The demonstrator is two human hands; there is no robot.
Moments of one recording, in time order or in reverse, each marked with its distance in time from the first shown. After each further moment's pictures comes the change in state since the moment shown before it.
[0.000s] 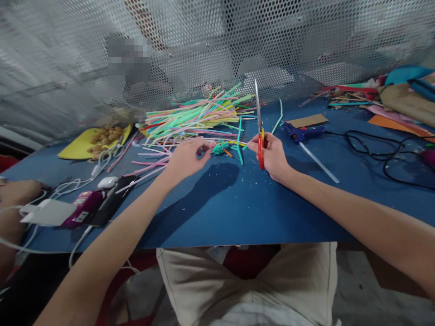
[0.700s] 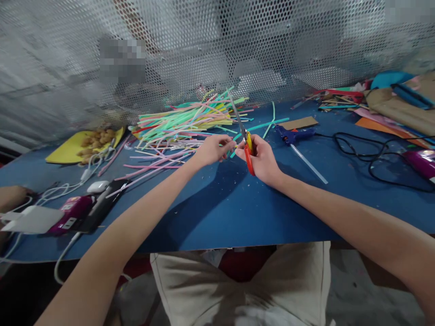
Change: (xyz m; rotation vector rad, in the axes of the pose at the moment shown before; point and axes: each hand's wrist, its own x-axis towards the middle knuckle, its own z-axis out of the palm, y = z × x) left_hand 0.071 0.047 0.043 -0.654 -0.256 -0.280; right_hand -0.010 -0.008 -0.002 -0.126 -0.153 -0.138
